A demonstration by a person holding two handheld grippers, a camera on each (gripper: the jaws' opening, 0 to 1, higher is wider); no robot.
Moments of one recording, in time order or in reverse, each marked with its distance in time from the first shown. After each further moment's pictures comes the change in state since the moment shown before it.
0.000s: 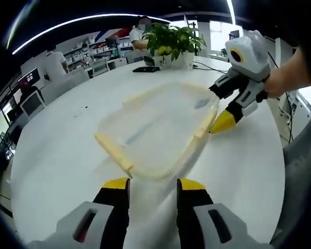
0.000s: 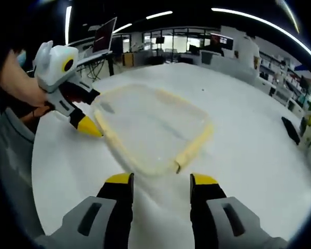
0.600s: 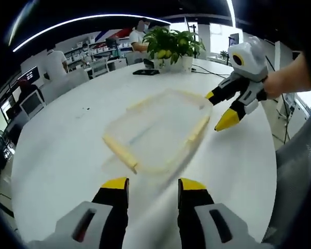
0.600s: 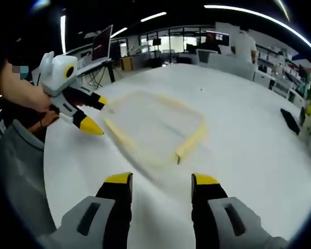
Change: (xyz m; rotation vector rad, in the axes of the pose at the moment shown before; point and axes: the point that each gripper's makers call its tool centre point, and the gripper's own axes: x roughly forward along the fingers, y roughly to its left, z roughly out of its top) left arm -0.015 0.000 0.004 -0.009 0.001 -0.025; right arm -0.020 0.004 -0.001 0.070 -0.004 0.027
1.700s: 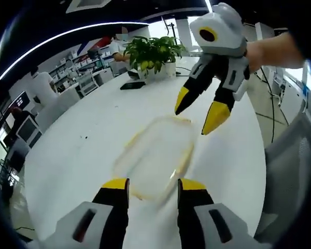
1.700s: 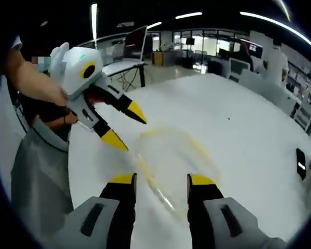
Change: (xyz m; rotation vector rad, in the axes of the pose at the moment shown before) left arm -0.035 -0.007 0.057 0.177 -0.022 -0.027; right arm -0.033 0.033 0.075 -0.088 -0.030 0.160
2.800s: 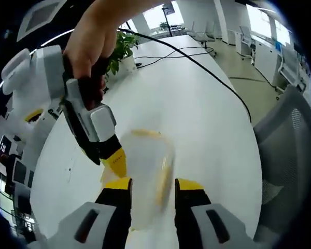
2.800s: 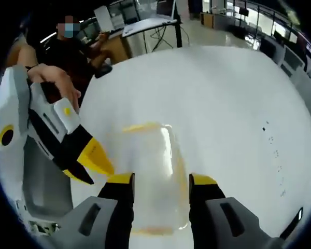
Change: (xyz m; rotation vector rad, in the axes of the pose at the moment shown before) left arm 0.016 -0.046 0.042 0.319 0.099 -0.154; right arm 0.065 -0.023 0.030 -0.327 0.475 0.338
